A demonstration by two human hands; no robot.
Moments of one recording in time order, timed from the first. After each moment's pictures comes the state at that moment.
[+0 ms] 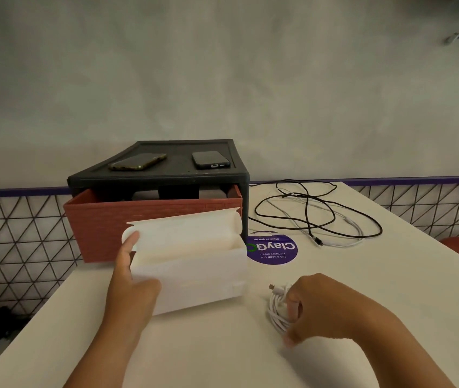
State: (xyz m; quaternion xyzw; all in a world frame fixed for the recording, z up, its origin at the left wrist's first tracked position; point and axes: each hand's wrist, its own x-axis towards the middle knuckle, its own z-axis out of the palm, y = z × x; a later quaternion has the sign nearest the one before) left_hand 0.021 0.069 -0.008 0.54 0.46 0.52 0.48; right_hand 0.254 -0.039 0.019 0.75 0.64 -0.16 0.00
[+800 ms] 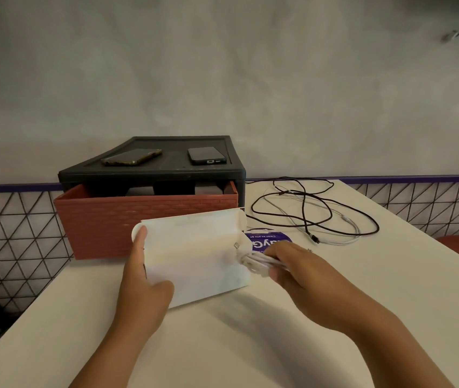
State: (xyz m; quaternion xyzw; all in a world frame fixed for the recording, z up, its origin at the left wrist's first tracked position) left_hand 0.039 0.067 -0.021 0.60 0.45 0.49 0.43; right_hand 0.249 -0.039 0.022 0.65 0.71 -0.05 -0.28
